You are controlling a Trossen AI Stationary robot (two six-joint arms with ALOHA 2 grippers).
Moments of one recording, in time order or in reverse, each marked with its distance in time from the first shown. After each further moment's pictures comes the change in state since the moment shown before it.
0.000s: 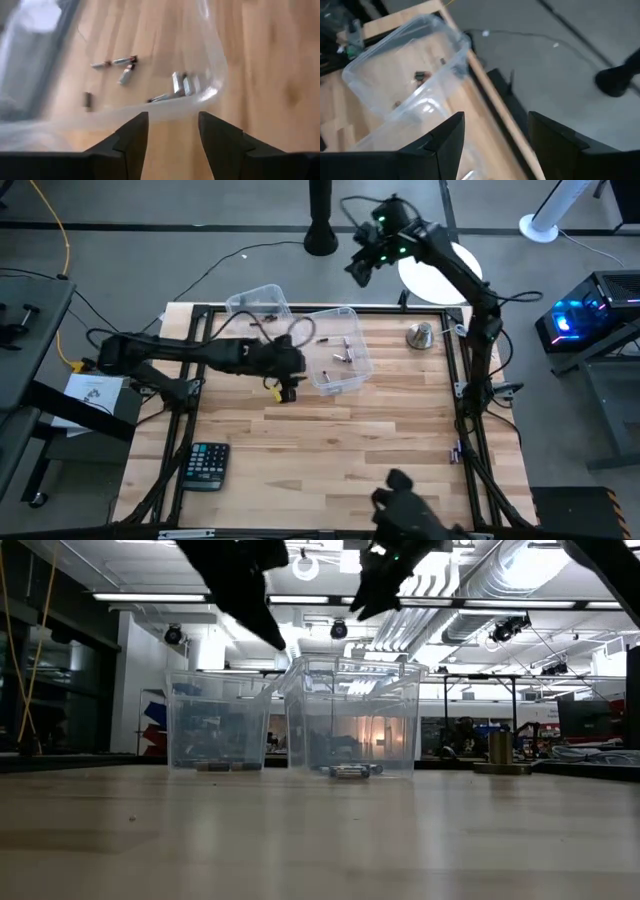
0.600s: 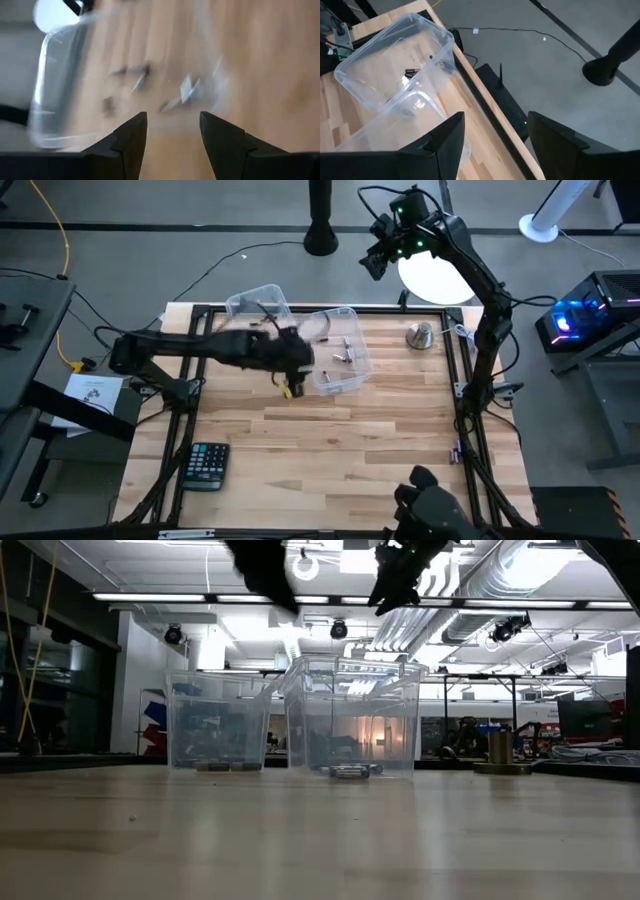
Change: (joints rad) left arm -0.022 0.097 0.299 -0.254 -0.068 -0.016; right arm -0.070 -0.066 0.000 -0.072 0.006 -0.002
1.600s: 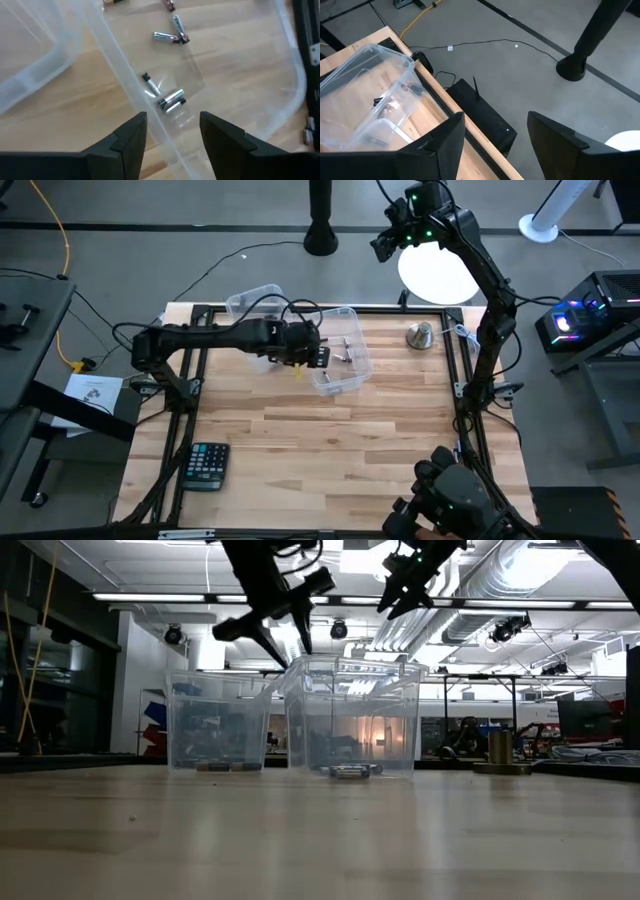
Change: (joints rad) left arm 0.126 0.159 0.065 -0.076 0.123 -1.225; right arm -0.109 0.001 0.000 0.080 0.043 0.079
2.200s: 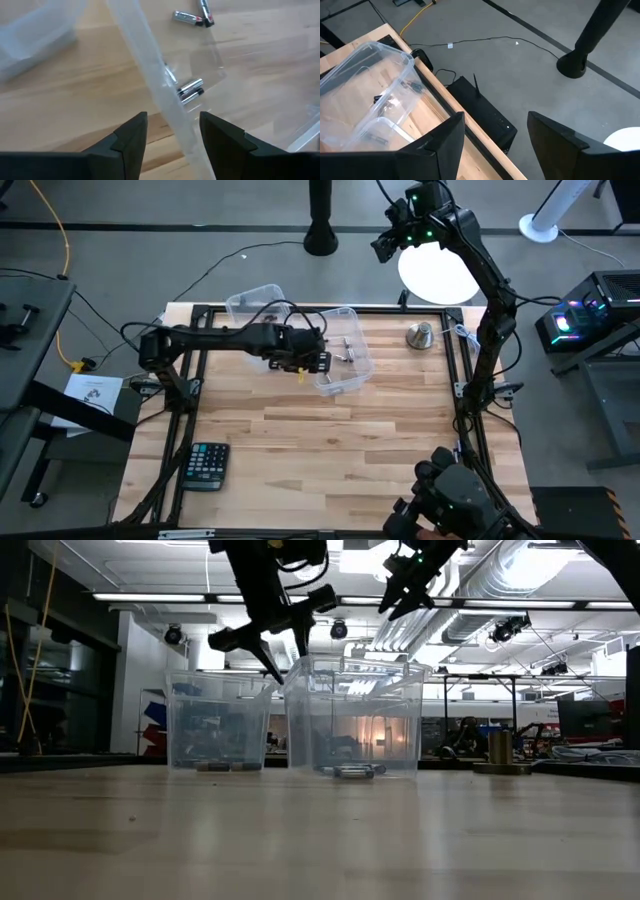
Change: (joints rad) left arm -0.008 0.062 -0.001 -0.033 0.027 -0.087; right arm 0.000 0.000 0.000 -0.015 -0.003 0.000
